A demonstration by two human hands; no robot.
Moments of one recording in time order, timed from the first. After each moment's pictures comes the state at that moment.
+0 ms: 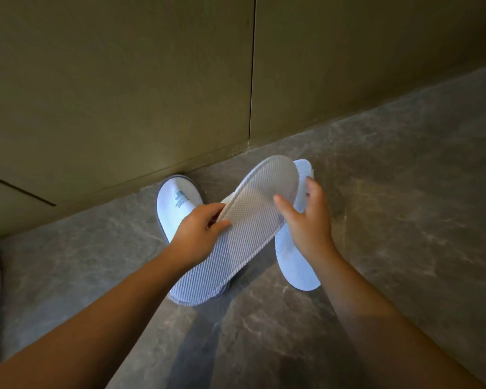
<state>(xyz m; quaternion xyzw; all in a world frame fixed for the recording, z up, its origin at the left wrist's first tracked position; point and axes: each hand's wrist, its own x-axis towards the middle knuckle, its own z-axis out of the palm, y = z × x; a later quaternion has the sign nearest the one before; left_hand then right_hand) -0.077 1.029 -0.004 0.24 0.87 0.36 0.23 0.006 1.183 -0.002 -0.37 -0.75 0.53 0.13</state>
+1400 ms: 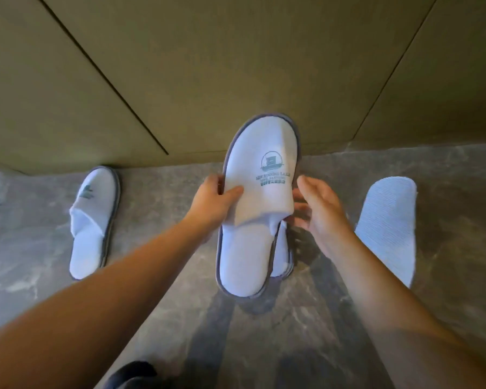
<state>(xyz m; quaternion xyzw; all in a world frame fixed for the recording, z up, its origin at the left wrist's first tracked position) -0.095 0.943 0.029 -0.13 0.82 0.53 0.19 -0.056 1.105 0.009 -0.24 -0.56 0.79 -0.08</state>
